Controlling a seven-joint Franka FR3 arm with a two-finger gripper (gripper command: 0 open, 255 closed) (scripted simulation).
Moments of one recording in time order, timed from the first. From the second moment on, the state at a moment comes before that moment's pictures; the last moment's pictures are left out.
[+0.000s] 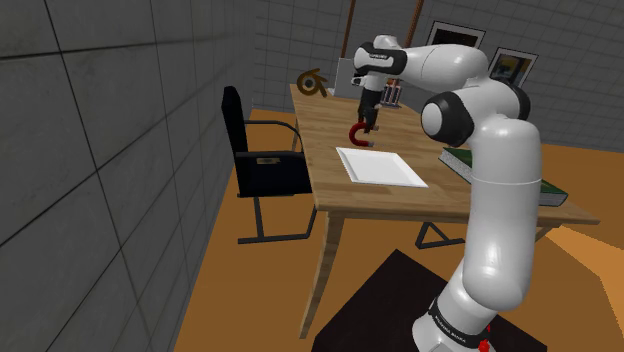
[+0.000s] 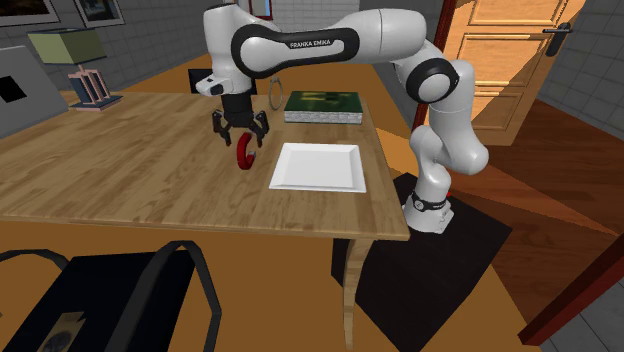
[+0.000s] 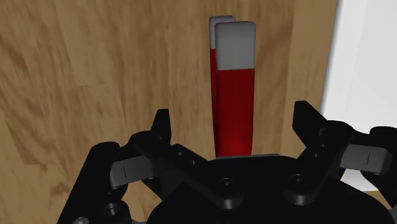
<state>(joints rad) 0.00 0.39 -0.65 -1.32 0.22 1.63 -1.50</state>
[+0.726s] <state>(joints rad) 0.00 0.38 -0.65 -1.35 0.22 1.66 -1.50</state>
